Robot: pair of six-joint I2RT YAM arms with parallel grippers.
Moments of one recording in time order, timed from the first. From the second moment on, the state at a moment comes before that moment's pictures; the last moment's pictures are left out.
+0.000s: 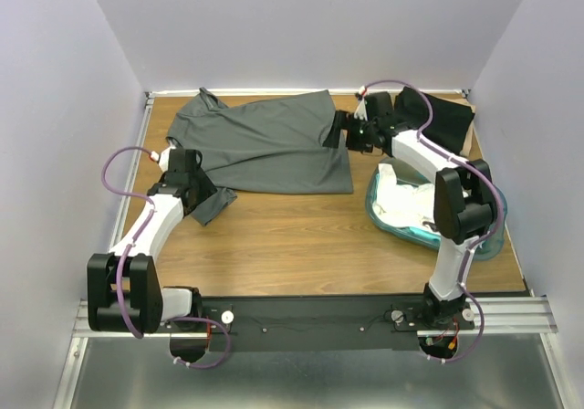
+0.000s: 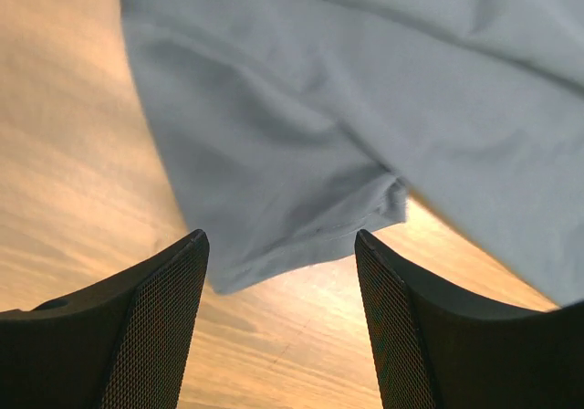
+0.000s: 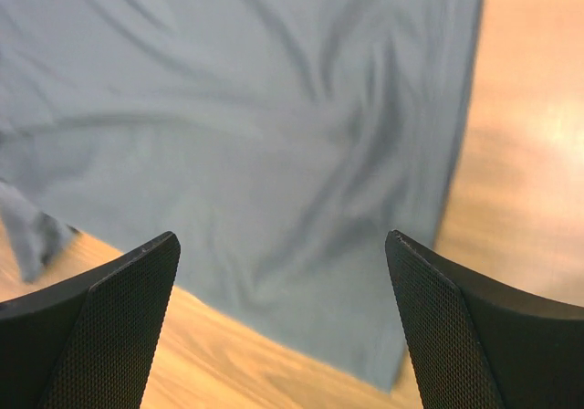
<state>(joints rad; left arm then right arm) -0.05 1.27 0.80 -0.42 -0.19 -0.61 0.33 1.94 1.48 -0.24 -0.28 0.39</state>
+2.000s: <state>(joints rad) -0.03 0.89 0.59 -0.46 -0.14 -0.90 0.36 1.87 1.19 -0.33 -0.14 0.39</state>
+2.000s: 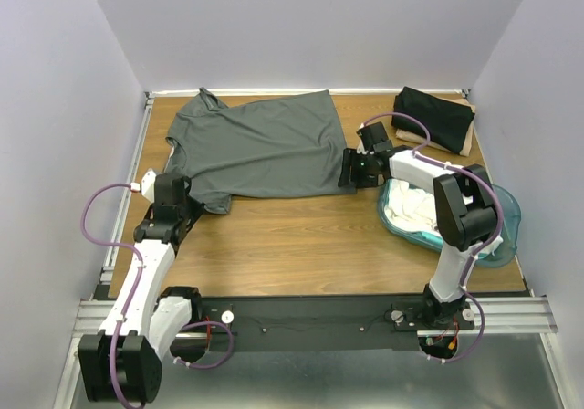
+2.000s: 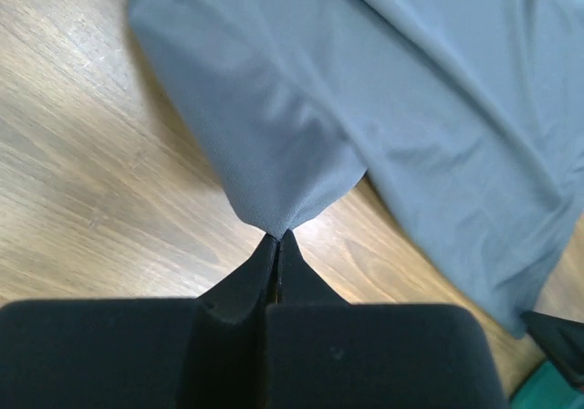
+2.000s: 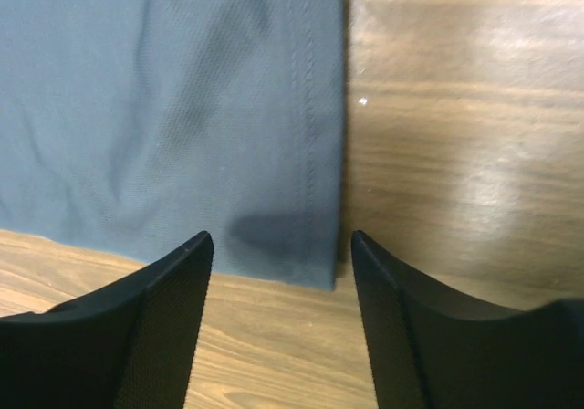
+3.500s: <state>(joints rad) -0.03 0.74 0.60 -0.54 -0.17 -0.89 0.38 1.85 1.17 -0.46 0.01 0.35</state>
